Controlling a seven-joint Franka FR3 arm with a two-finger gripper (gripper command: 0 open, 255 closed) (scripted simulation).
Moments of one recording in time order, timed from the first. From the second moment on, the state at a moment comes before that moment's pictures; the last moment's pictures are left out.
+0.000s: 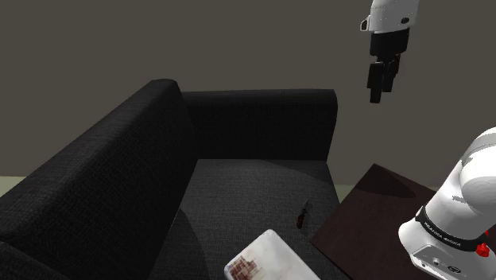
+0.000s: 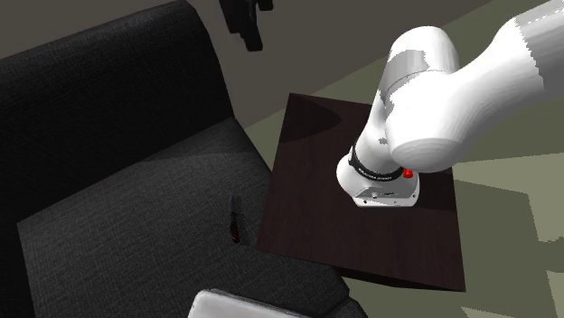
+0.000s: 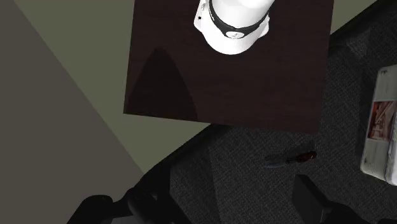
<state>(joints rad) 0.01 -0.76 -0.07 -2.39 -0.03 1.44 -0.09</state>
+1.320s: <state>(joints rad) -0.02 -0.60 0.21 -2.82 0.35 2.04 0.57</state>
